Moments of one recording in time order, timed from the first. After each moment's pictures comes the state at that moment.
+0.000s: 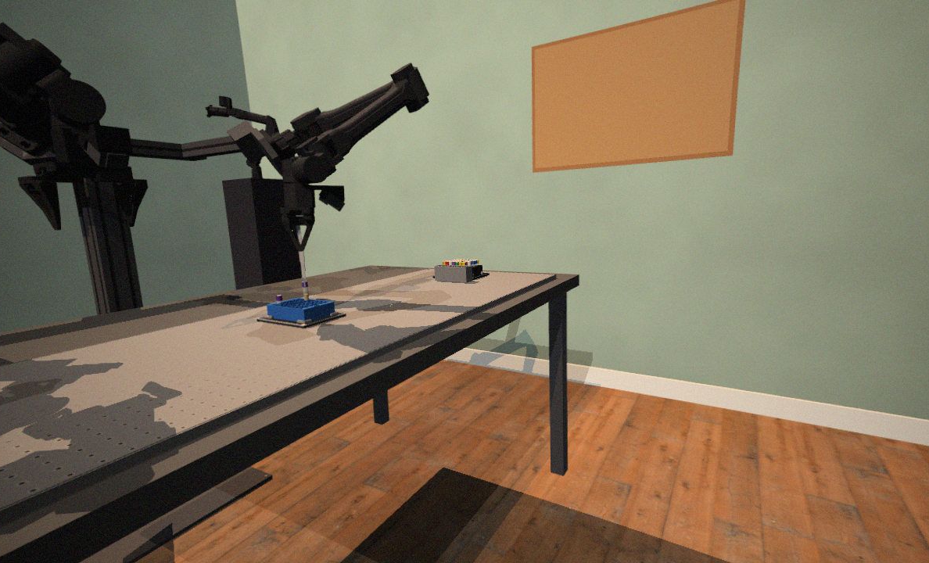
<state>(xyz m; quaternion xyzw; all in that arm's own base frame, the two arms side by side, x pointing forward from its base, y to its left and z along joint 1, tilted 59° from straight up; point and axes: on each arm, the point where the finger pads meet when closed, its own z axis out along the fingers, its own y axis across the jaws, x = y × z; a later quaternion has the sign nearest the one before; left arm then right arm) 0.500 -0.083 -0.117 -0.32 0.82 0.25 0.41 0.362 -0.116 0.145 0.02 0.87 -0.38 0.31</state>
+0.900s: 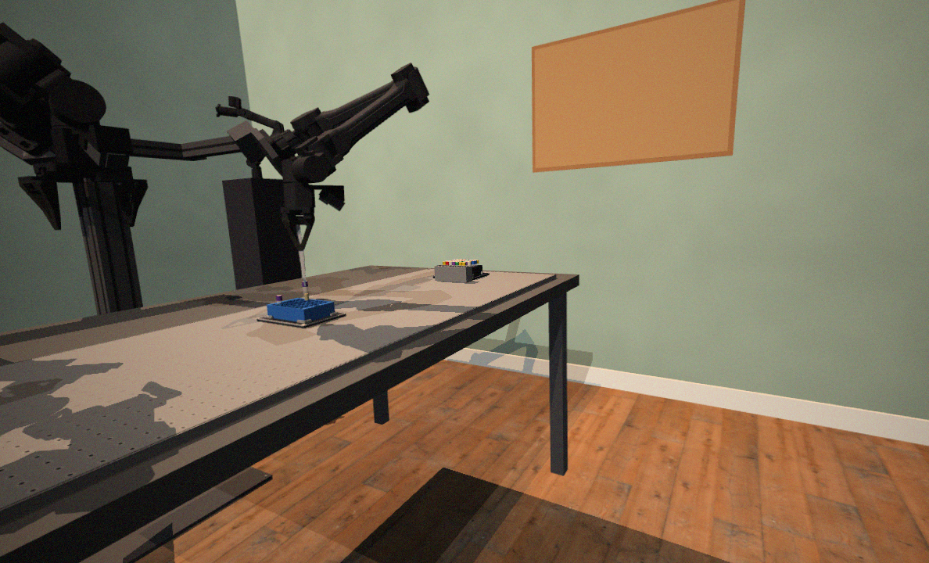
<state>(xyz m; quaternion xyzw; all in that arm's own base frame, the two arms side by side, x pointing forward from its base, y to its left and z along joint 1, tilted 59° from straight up) 0.498 -0.083 -0.117 -0.32 0.82 0.25 0.41 0.362 -0.116 0.145 0.02 0.87 -0.38 0.31</state>
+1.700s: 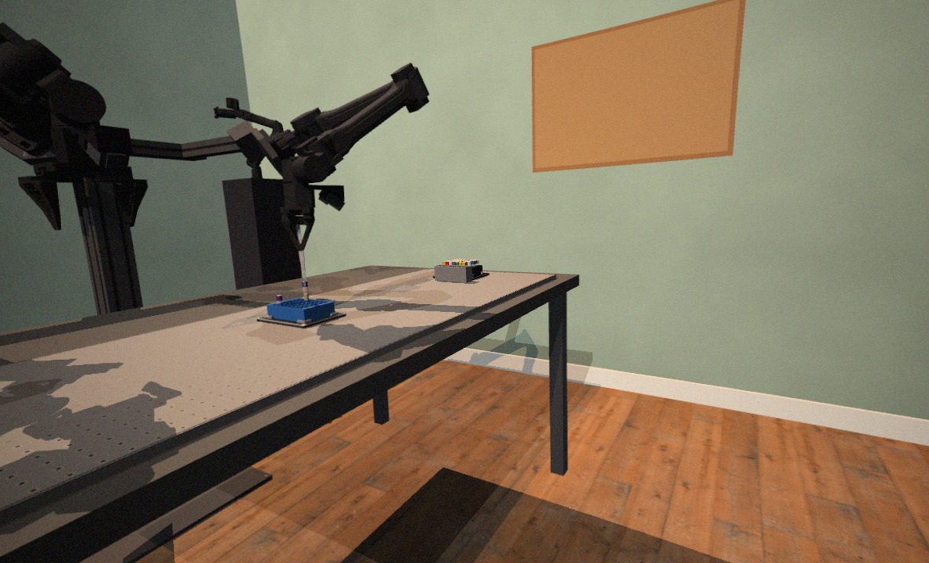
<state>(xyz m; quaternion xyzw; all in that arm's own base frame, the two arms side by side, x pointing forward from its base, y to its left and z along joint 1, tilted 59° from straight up) 0.498 -0.083 -0.117 -0.32 0.82 0.25 0.41 0.362 -0.116 0.145 0.02 0.87 -0.38 0.31</state>
